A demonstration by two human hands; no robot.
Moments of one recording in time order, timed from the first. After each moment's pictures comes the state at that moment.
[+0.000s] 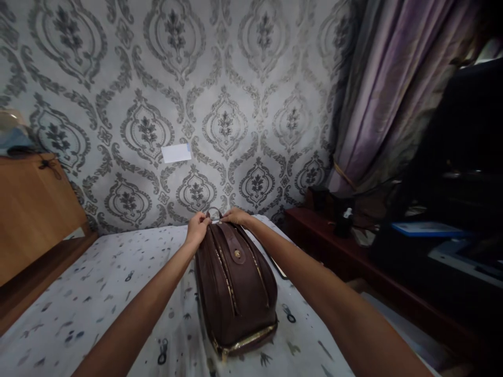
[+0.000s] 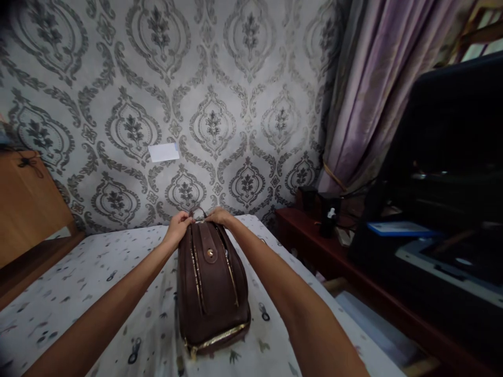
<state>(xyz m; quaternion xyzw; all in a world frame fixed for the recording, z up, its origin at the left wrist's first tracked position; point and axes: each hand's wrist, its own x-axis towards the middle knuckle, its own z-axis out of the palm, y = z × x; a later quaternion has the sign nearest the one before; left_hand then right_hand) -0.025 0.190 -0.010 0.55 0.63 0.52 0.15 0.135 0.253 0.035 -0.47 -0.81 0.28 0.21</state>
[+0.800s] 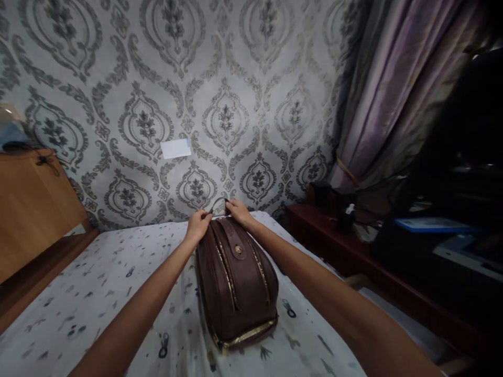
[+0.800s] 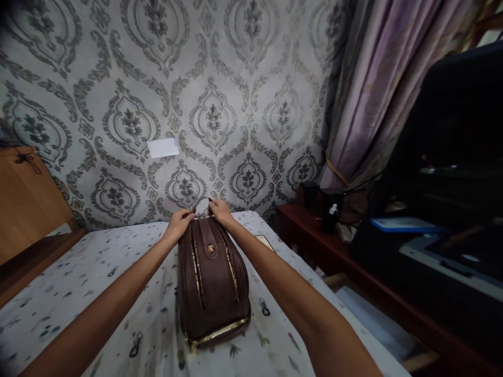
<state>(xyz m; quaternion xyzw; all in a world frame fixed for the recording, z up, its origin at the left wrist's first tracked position) -0.022 0.185 -0.002 0.58 0.63 0.50 0.12 0.134 0.263 0.022 -0.40 -0.79 0.27 0.37</state>
